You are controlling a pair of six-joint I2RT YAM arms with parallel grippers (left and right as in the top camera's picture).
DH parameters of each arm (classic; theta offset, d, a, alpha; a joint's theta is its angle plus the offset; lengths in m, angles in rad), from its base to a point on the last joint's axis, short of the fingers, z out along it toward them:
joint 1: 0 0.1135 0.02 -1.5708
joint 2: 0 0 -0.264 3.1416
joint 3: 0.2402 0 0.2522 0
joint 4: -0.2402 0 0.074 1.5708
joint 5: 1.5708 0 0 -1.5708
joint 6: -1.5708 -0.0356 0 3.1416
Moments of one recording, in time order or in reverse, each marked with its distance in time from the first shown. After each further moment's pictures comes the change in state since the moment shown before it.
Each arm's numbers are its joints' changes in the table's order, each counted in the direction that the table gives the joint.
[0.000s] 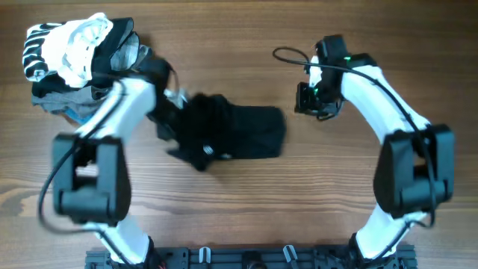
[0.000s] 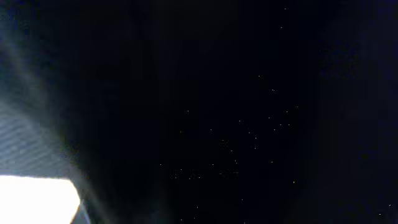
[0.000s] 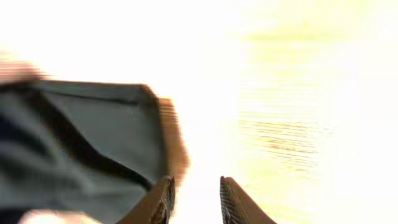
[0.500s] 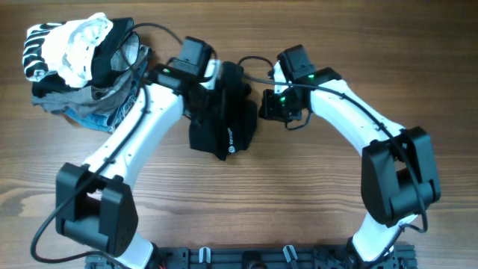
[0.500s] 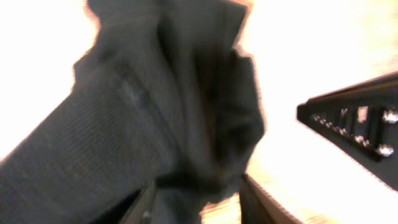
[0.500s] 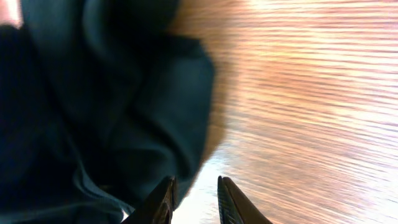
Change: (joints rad) left arm -0.272 -0.147 0.100 0.190 -0.291 -0.070; right arm 0.179 -0.007 -0.079 0.210 -0.092 -0.166
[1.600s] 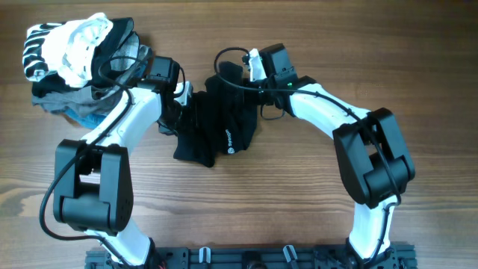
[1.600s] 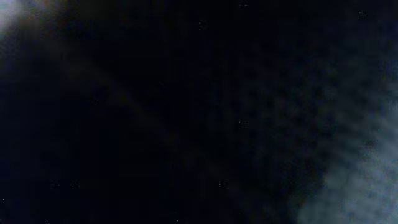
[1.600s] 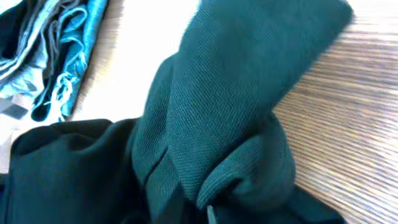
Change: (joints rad) left arm 0.220 0.096 -0.194 0.047 0.117 -0.003; right arm 0.068 0.163 -0.004 0.545 -0.155 -0.014
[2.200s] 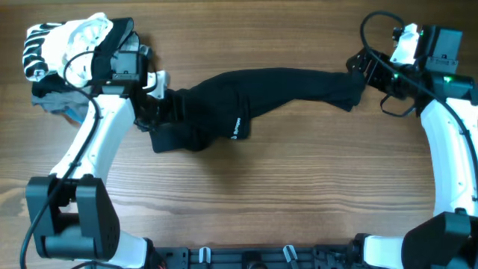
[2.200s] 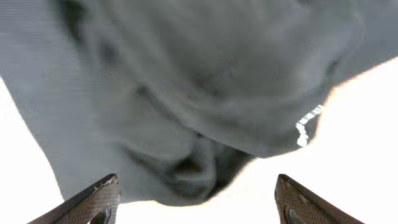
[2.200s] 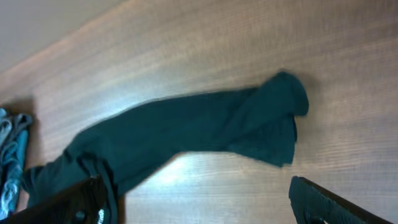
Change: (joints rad) left arm 0.112 -0.167 -0.005 -0.048 0.026 -0.068; right arm -0.592 -0.538 0.005 -0.598 0.182 0.194
